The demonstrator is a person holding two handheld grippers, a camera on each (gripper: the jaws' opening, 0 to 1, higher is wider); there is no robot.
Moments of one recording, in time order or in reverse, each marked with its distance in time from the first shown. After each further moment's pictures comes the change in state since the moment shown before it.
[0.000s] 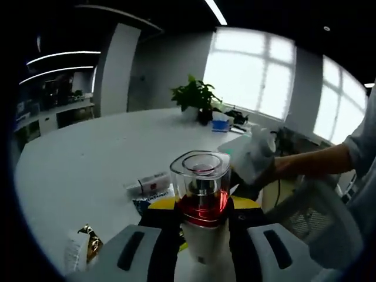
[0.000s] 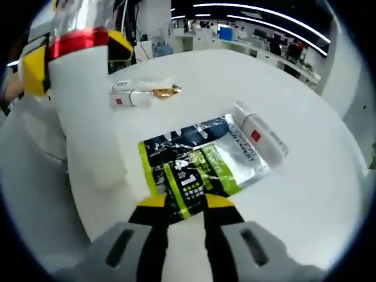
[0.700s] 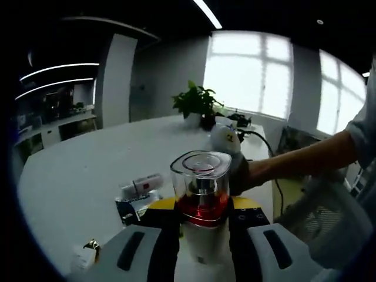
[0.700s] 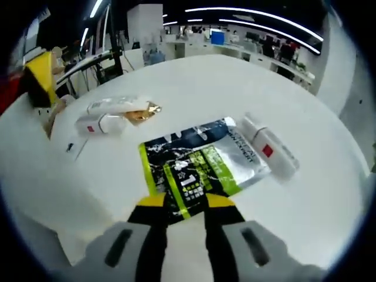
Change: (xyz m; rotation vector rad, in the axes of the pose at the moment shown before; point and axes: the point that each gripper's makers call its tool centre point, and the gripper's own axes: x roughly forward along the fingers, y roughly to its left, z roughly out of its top) left arm 0.020 0.007 0.009 0.069 -0.047 0.028; right arm 0.039 -0.039 0.046 0.053 -0.066 -0.035
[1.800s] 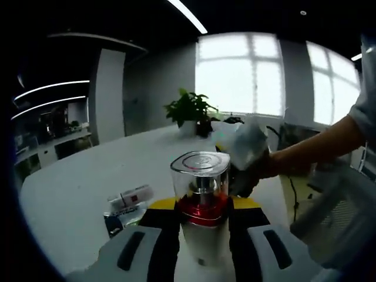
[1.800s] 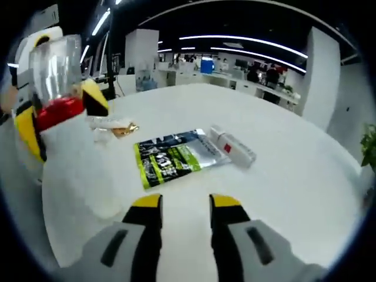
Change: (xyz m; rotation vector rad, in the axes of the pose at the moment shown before) left arm 0.045 0.000 0.005 0.106 -0.059 -0.021; right arm -0.073 -0.050 -0.025 -0.015 -0.223 -0.102
